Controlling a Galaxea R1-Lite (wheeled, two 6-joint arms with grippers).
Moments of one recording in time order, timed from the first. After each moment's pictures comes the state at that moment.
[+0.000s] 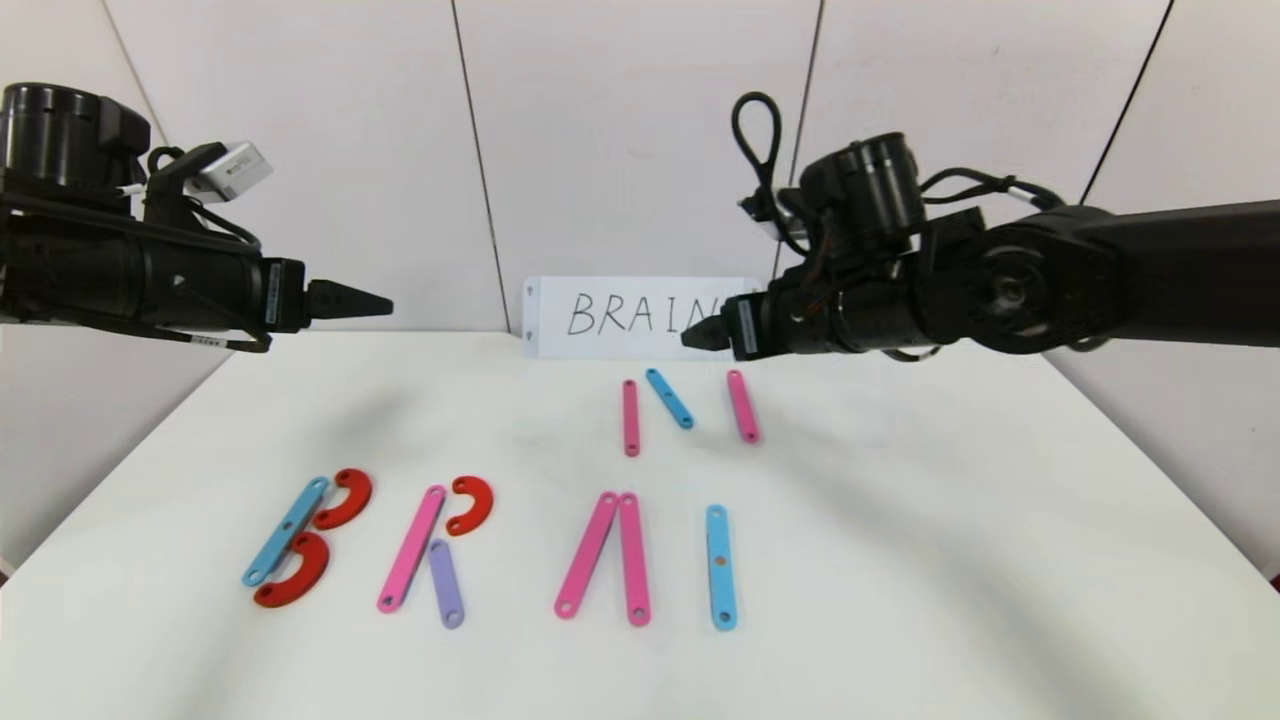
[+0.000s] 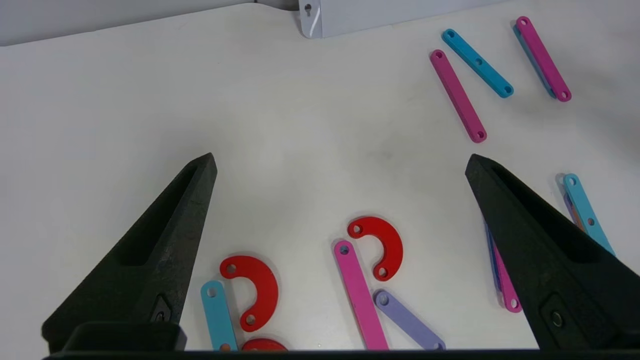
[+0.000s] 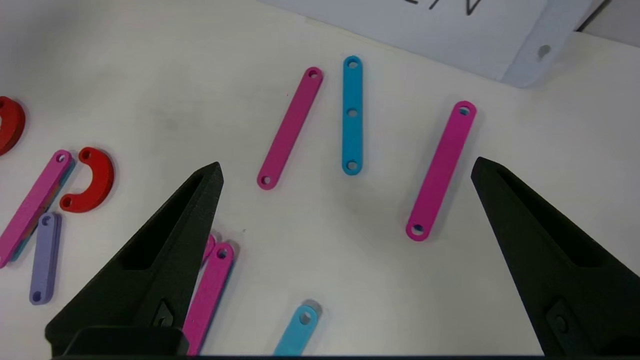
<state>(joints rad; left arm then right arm) 0.06 1.67 -1.37 0.21 -0.45 0.10 0.54 2.03 -1.63 0.16 -0.02 0.15</state>
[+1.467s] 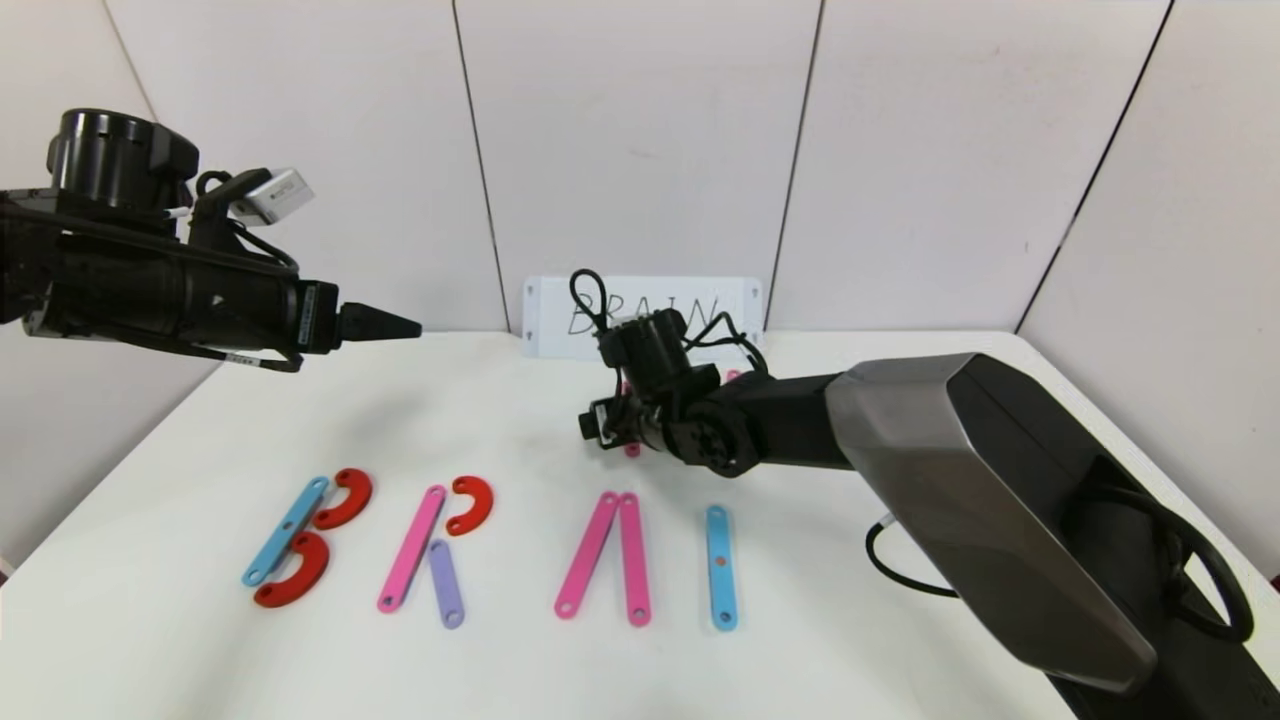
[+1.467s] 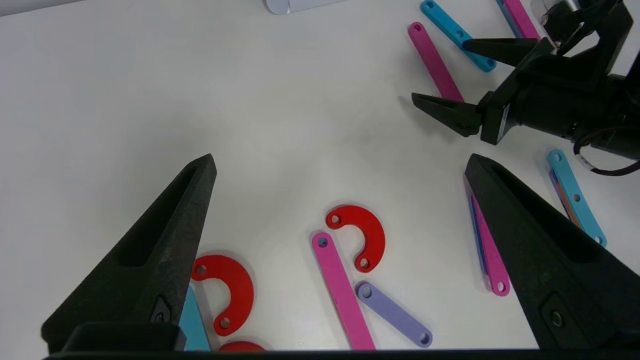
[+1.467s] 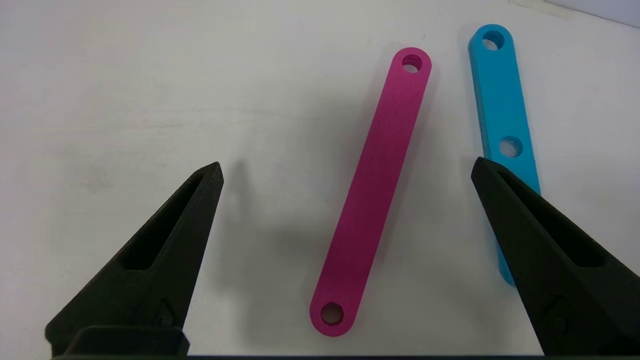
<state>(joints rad) 0.01 1.69 -1.34 0.22 -0.46 0.11 0.70 2.54 -1.96 -0.01 -0.26 0.20</state>
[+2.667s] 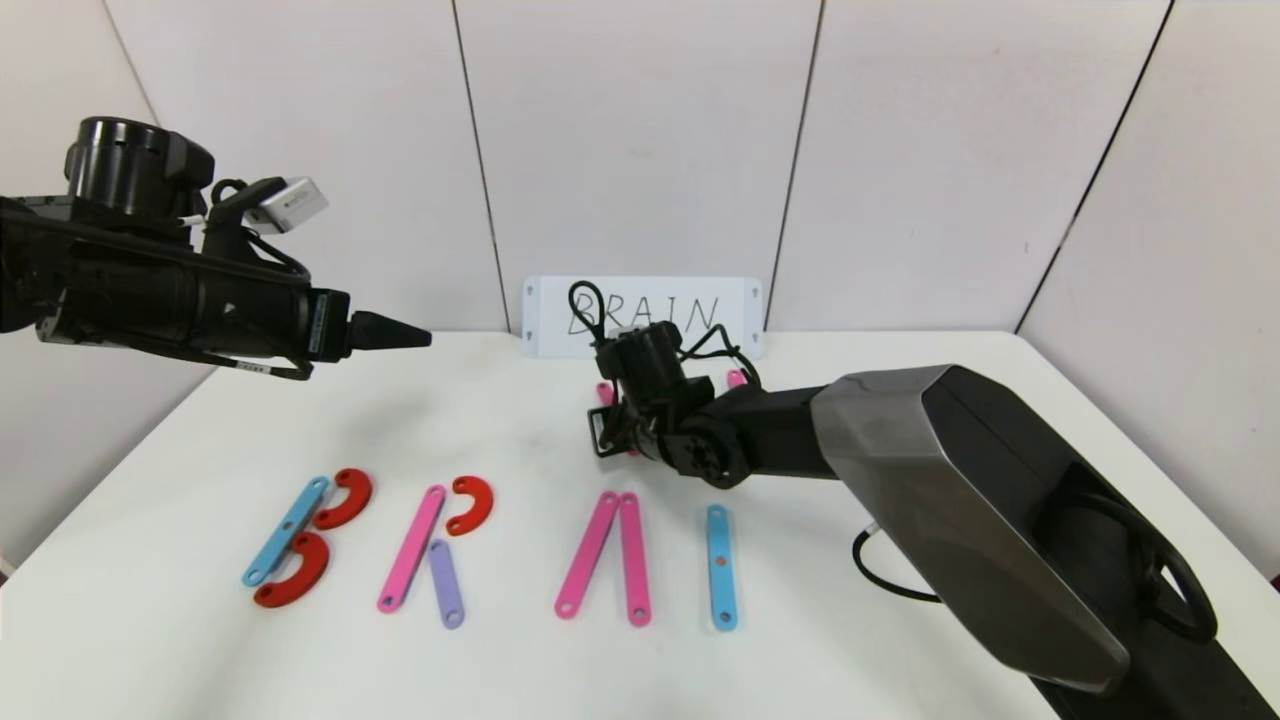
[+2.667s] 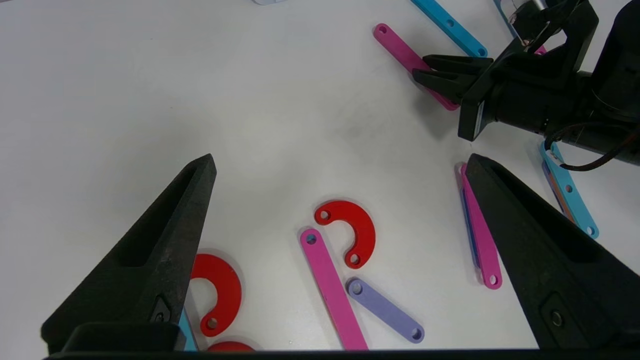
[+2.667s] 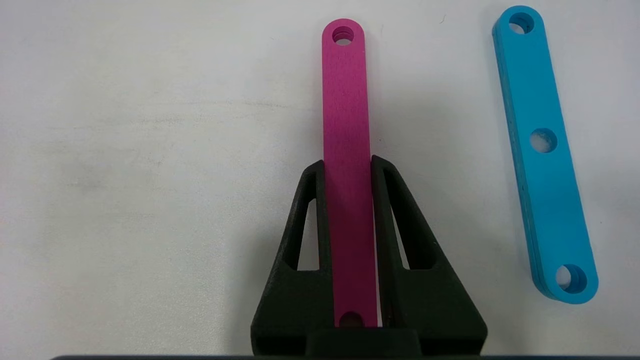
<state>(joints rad) -0.02 1.70 -1.33 0.22 -0.46 0.11 0.71 2.57 -1.96 -0.03 -0.26 0.22</state>
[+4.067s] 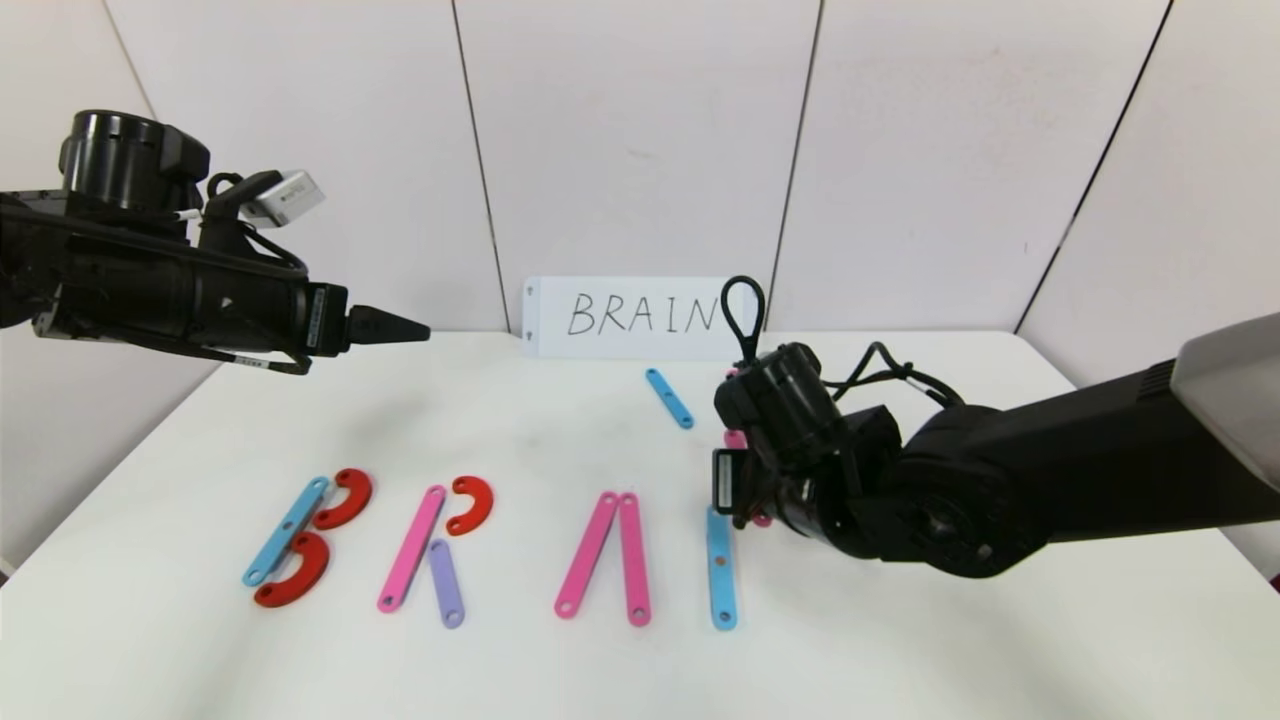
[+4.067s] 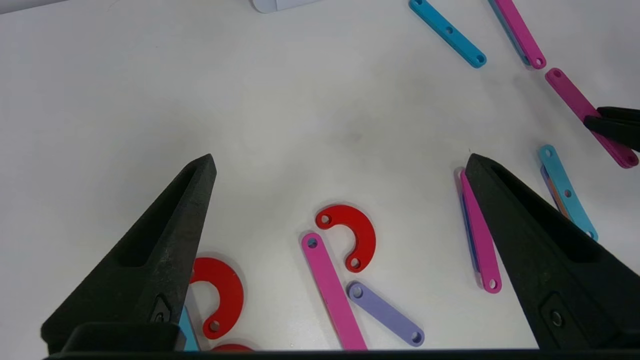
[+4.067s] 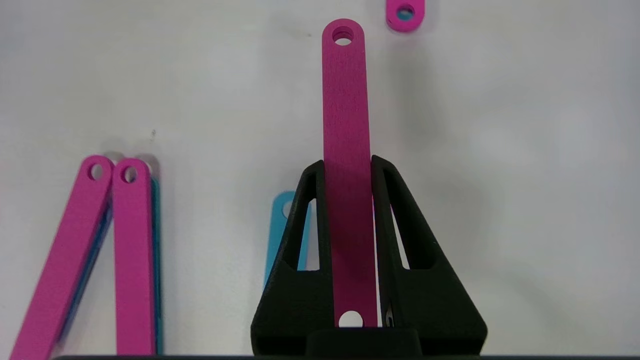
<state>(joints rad) -0.02 1.69 -1.34 0.21 -0.46 0.11 0.73 2.00 -1.12 -0.07 -0.43 0.55</state>
